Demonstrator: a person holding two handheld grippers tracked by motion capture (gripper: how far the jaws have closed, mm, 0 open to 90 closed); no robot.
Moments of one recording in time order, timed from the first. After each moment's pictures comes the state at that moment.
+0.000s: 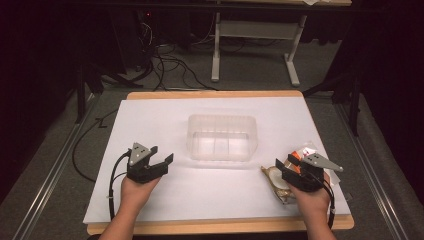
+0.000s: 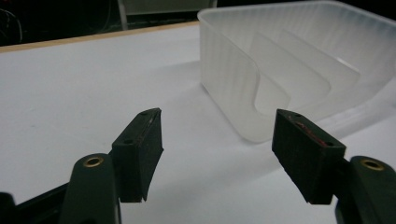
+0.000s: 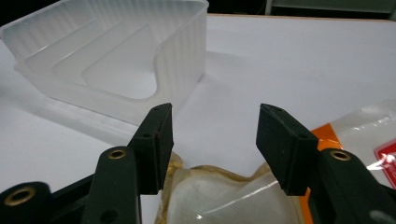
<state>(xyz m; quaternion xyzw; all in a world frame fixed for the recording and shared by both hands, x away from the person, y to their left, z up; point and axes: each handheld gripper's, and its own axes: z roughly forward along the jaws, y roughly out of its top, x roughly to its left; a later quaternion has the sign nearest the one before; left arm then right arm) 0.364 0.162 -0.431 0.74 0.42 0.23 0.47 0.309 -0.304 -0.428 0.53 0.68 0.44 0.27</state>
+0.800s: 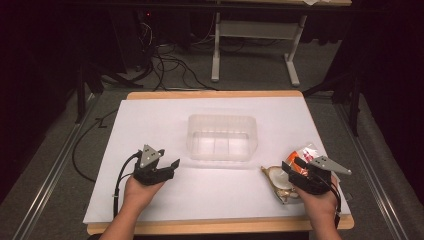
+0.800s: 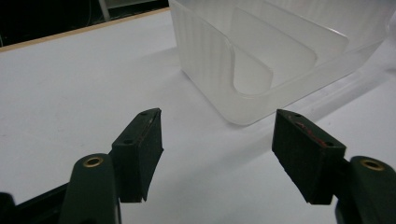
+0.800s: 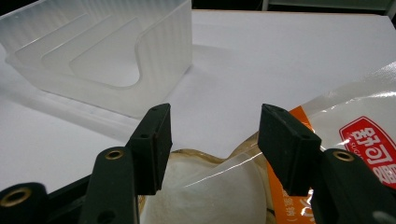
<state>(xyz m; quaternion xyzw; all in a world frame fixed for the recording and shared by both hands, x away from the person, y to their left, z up) 0.364 0.151 -0.437 0.77 0.39 0.22 0.45 0.302 -0.322 -0.432 0.53 0.68 0.43 0.26</state>
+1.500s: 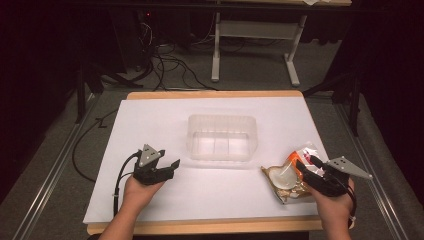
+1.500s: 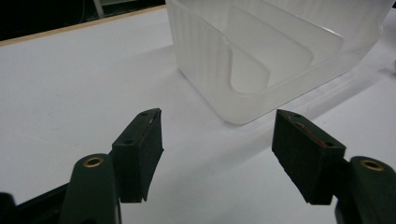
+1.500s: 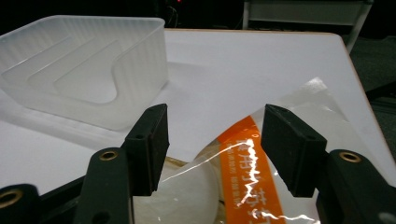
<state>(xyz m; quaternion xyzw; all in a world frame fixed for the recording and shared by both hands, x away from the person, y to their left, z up) 0.365 0.152 -0.437 0.78 0.39 0.21 0.45 0.287 -0.352 -0.416 0.54 0.65 0.44 0.30</state>
